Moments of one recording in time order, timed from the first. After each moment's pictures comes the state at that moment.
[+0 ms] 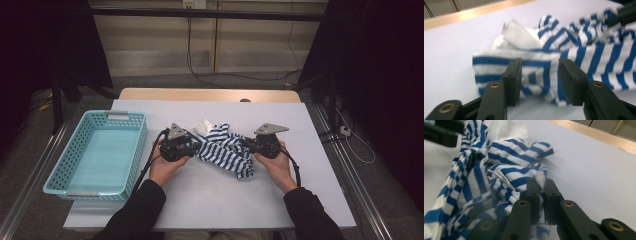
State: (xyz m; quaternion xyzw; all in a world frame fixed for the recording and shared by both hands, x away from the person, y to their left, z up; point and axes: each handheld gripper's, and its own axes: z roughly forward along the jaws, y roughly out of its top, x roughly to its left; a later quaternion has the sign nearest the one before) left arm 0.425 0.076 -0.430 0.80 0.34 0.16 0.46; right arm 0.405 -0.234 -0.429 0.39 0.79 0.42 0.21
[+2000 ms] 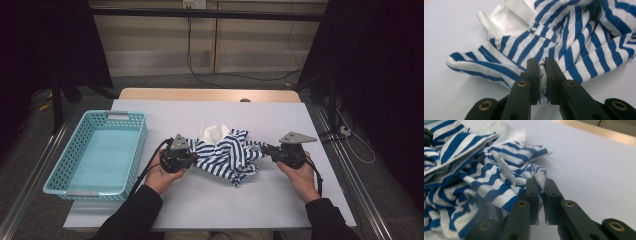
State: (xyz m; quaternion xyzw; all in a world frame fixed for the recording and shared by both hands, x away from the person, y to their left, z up) left arm 0.392 0.079 -0.432 0.86 0.28 0.11 0.41; right arm 0.365 -0.292 -0.425 0.43 0.78 0.41 0.22
